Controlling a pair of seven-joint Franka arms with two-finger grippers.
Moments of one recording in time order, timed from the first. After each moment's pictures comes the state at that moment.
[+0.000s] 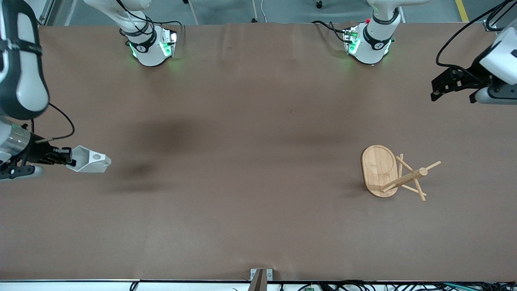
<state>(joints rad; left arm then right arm) 0.04 -0.01 -0.19 -1.52 0.00 1.51 -0.04 -0.08 0.23 -0.08 -1.70 0.25 1.89 -0.36</state>
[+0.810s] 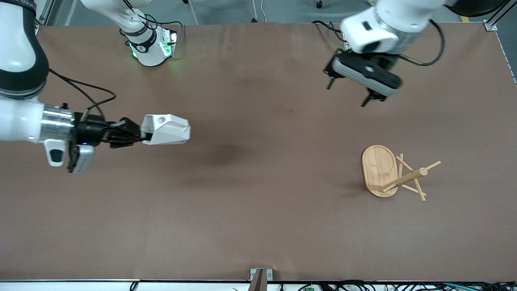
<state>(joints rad) -0.05 0.05 -0.53 -1.52 -0.06 1.79 0.02 0.16 0.24 -0.07 -1.61 0.94 1.68 -0.34</state>
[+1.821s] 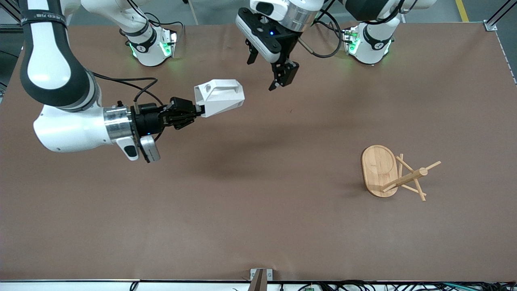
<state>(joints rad) -0.29 0.14 -0.59 -1.52 -0.06 2.03 0.10 0.30 0.31 -0.07 -1.62 1.34 1.56 -0.32</state>
